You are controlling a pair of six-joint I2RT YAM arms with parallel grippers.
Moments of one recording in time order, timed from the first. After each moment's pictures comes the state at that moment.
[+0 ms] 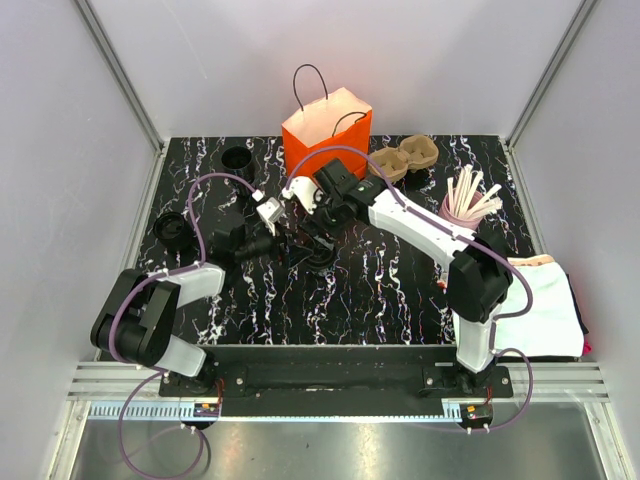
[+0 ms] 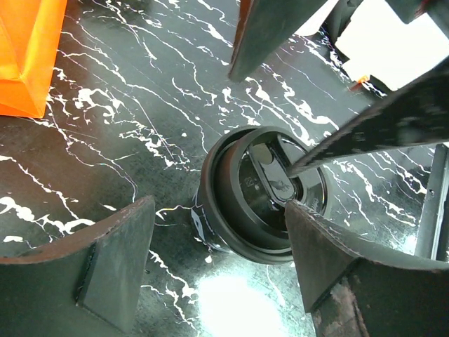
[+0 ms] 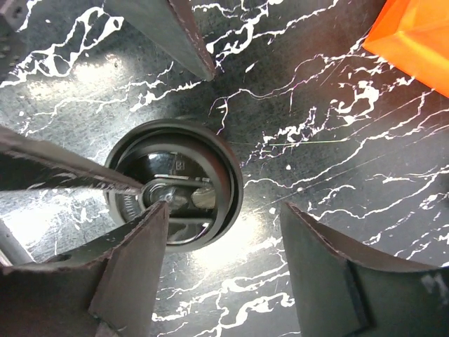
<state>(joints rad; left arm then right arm) -0.33 1.46 0.54 0.62 0.72 -0.12 0.76 1.90 1.69 -0.76 -0.18 -0.36</state>
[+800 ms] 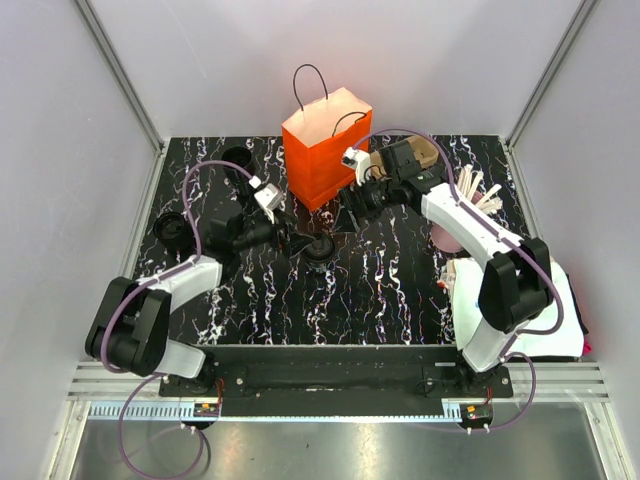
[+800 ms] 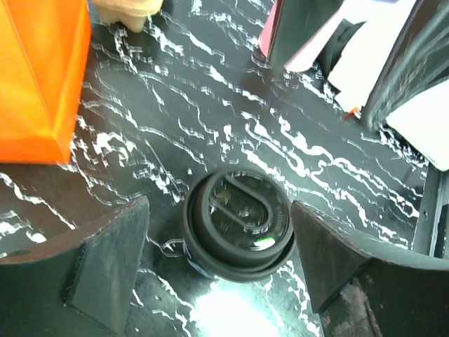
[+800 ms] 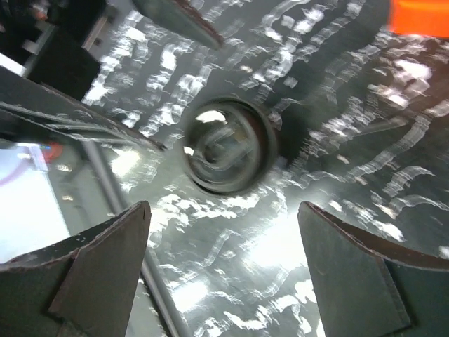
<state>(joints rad) -0.33 1.41 0.62 0.55 0.72 -0.13 0.46 1.71 1.47 -0.60 -0.65 -0.09</state>
